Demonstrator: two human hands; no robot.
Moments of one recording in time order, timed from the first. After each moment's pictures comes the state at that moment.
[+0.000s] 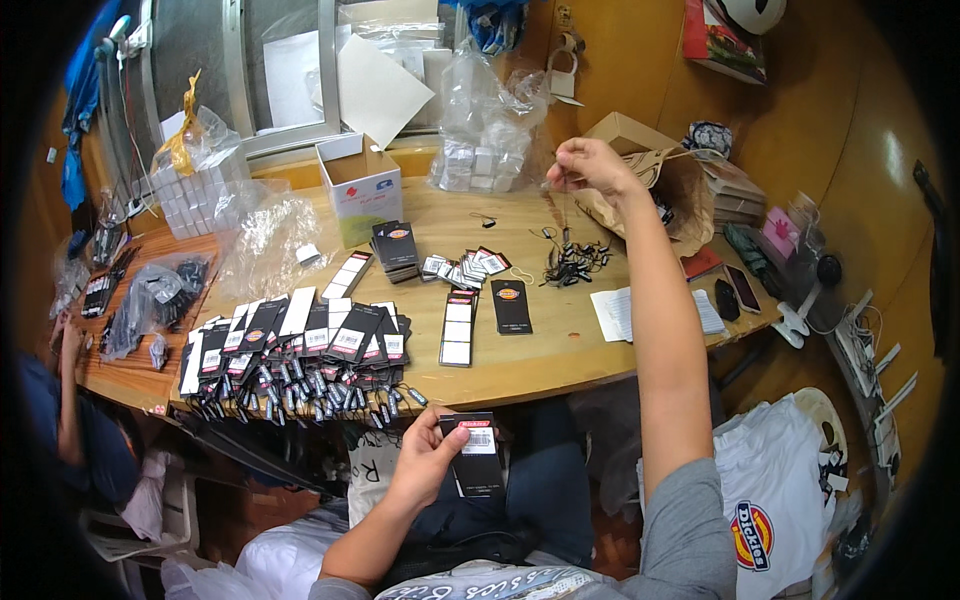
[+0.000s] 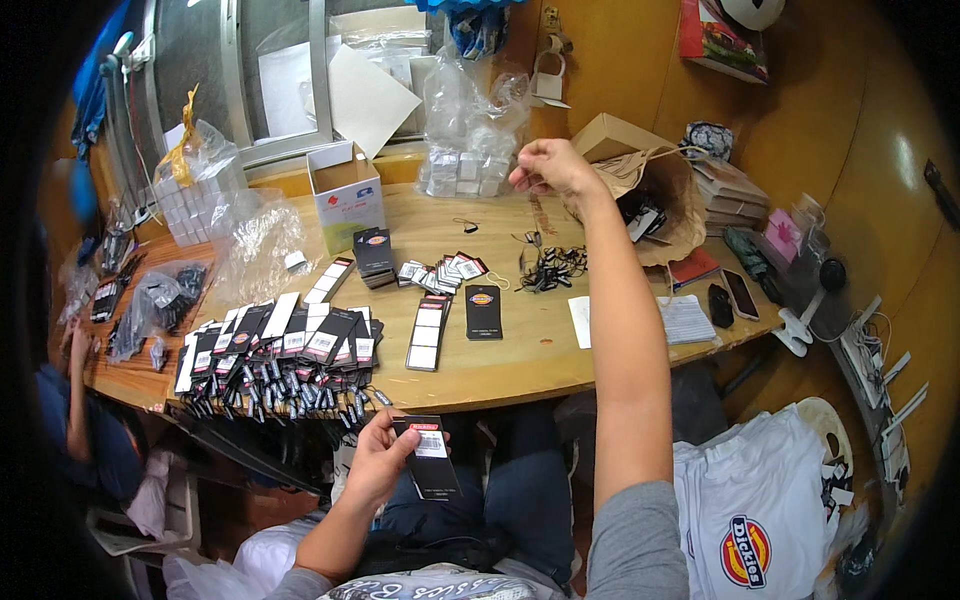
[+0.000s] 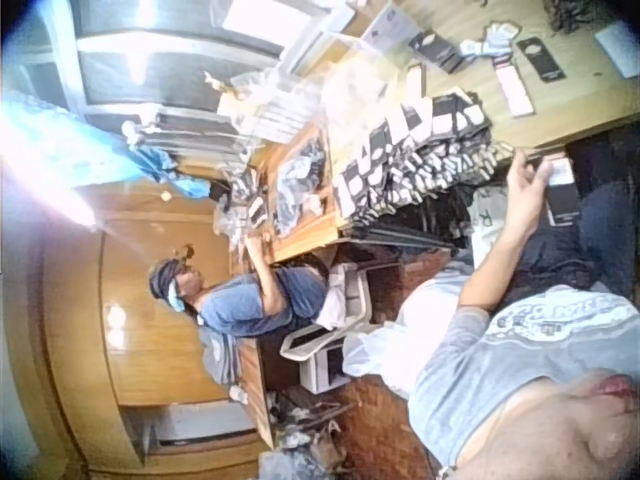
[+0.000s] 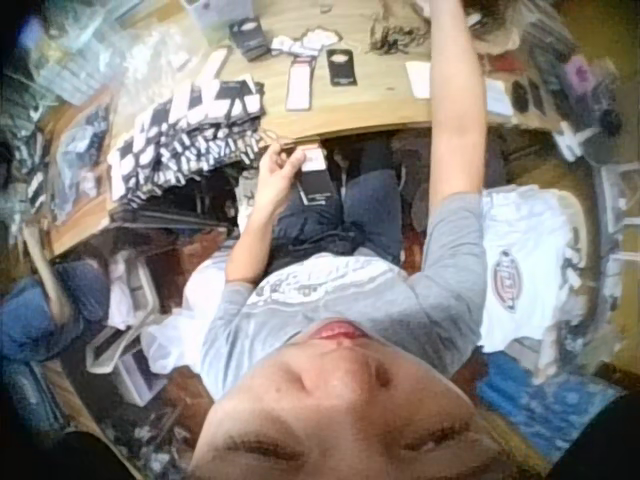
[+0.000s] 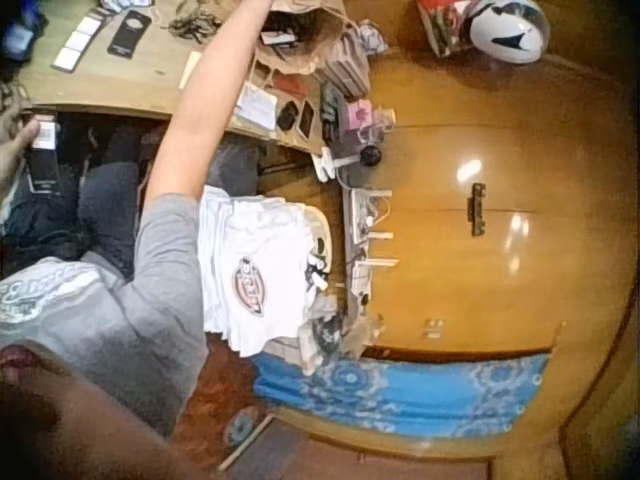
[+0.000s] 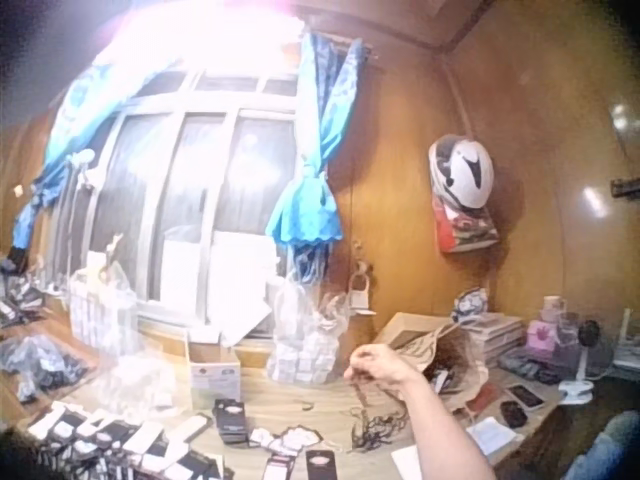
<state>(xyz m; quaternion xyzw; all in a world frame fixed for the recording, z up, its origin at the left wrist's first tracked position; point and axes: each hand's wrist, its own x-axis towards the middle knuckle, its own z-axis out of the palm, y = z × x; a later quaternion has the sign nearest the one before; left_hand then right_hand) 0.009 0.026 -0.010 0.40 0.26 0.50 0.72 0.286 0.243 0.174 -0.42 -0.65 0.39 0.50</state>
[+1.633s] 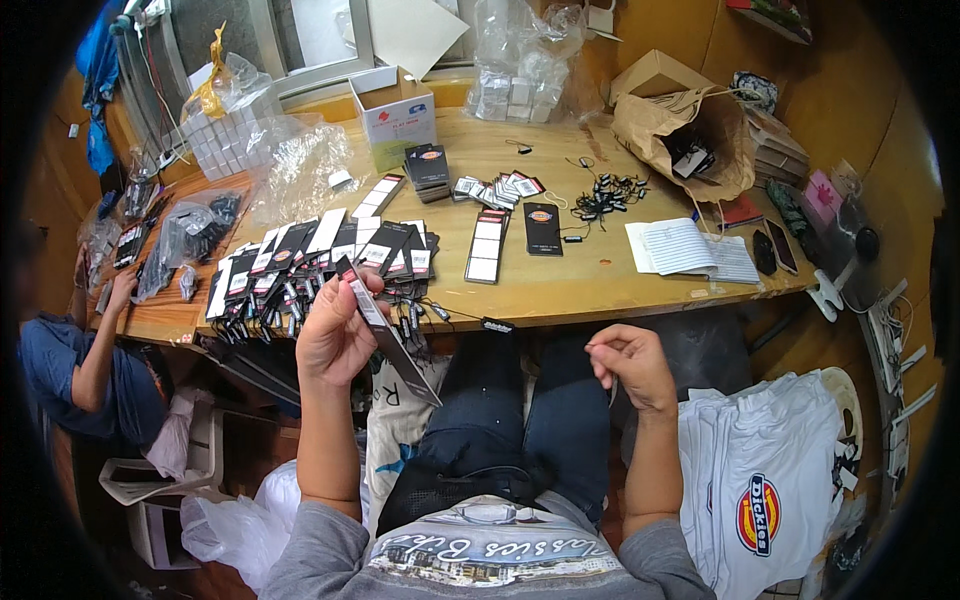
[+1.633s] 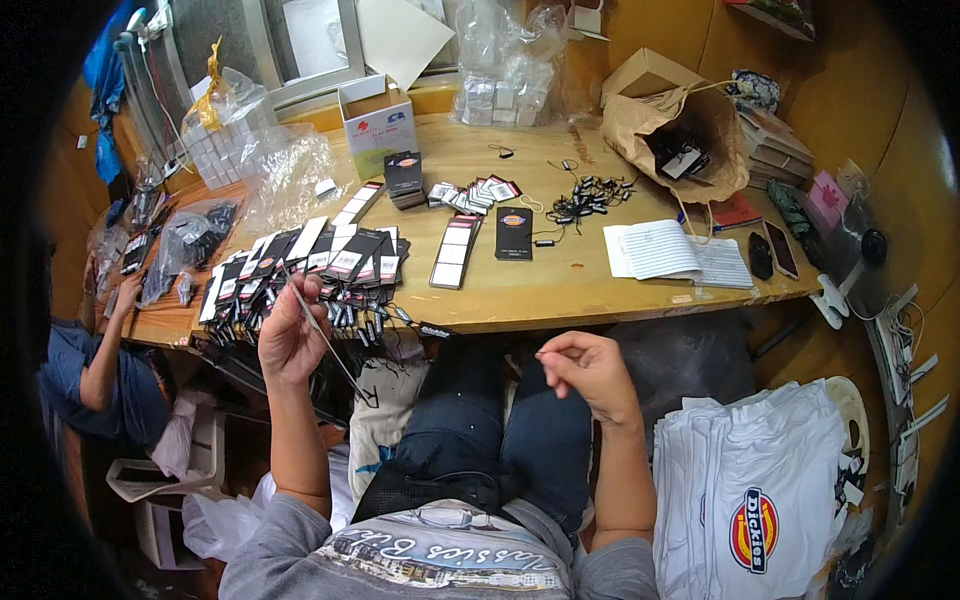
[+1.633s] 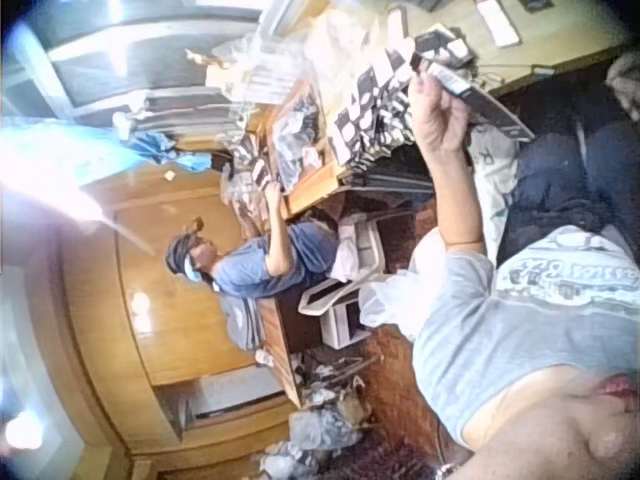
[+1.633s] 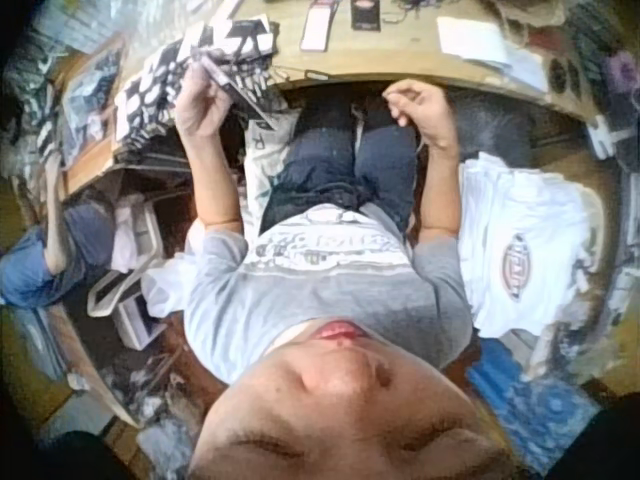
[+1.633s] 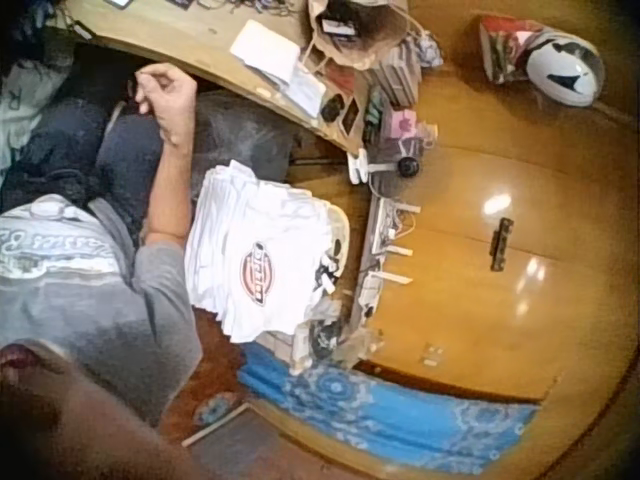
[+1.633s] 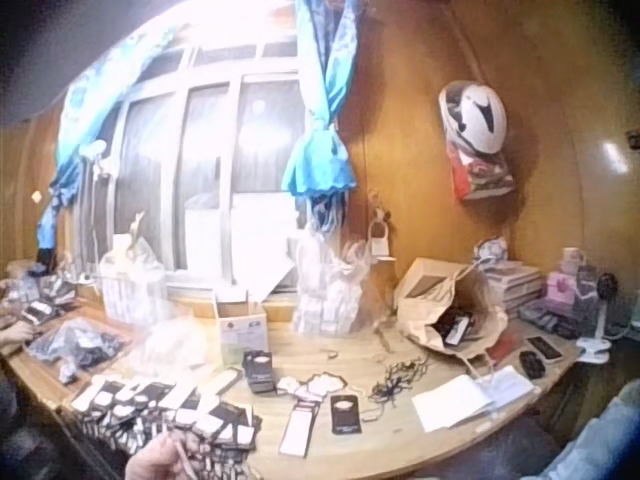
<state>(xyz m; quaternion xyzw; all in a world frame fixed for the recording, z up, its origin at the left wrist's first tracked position) -0.066 0.048 0.047 0.33 -0.01 0.56 0.76 0.241 -0.005 0.007 -0.43 -0.49 0.56 0.52</state>
